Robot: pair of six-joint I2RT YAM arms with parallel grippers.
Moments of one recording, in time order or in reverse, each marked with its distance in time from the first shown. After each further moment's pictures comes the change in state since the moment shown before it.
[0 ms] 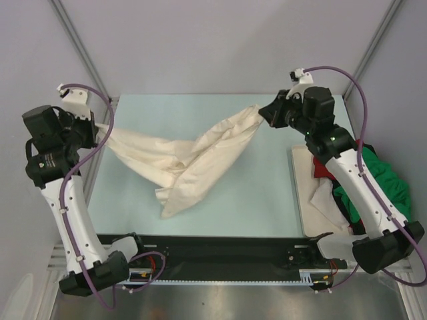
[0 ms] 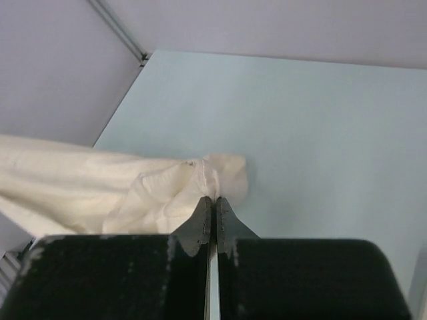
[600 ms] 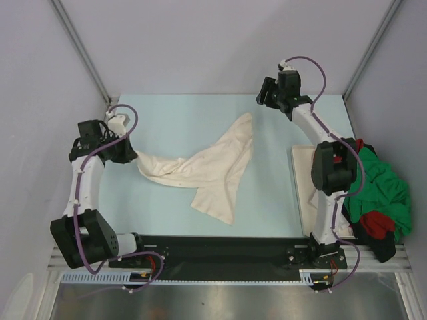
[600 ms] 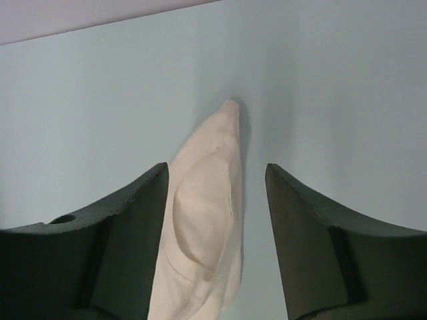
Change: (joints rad) left arm -0.109 0.185 -0.454 0.233 0.141 -0.053; right arm -0.206 0.750 0.356 0.142 0.107 0.053
